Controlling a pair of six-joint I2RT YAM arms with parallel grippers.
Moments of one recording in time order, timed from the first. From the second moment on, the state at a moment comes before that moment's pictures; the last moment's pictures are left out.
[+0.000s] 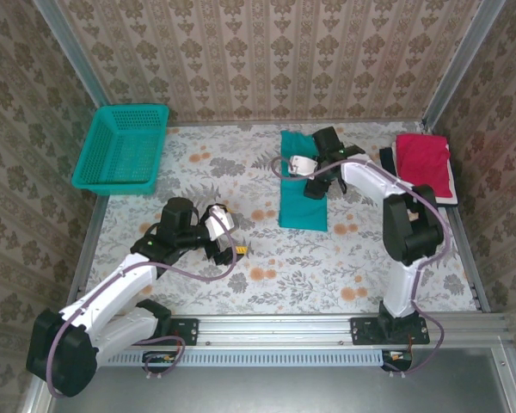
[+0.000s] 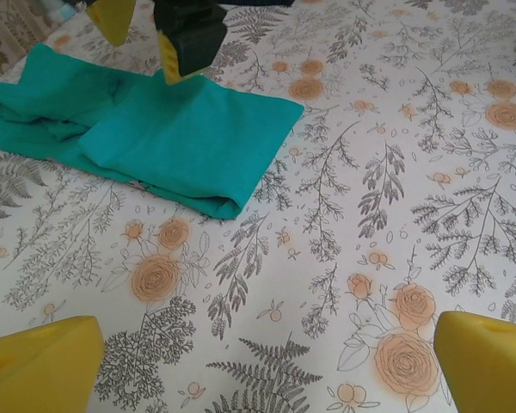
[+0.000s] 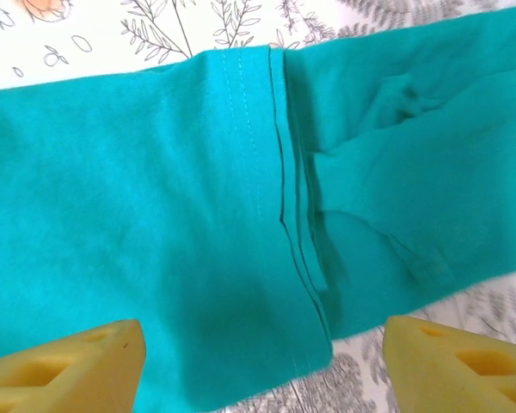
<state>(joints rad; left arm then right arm) -0.53 0.96 0.55 -0.18 0.60 0.51 0.31 1.87 1.44 -0.62 -0.07 -0.96</state>
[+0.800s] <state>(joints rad) -0.53 0.94 0.51 -0.13 0.60 0.48 0.51 1.78 1.04 -0.46 -0.07 -0.89</state>
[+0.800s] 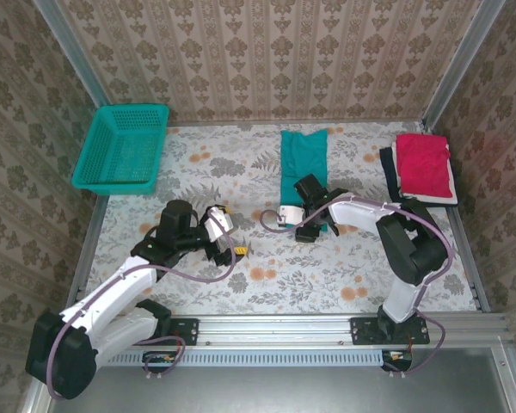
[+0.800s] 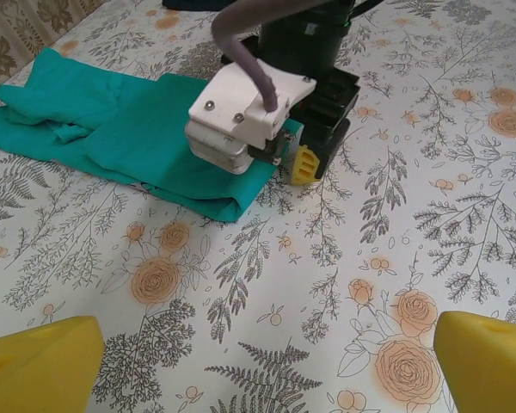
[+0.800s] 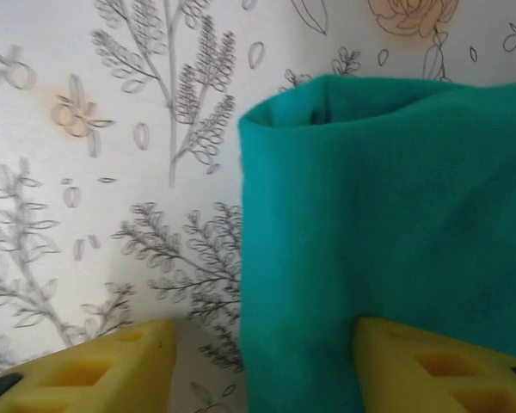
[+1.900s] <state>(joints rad) -0.53 1.59 0.88 0.06 0.18 -0.62 0.70 1.27 0.83 -0.72 -0.15 -0.66</state>
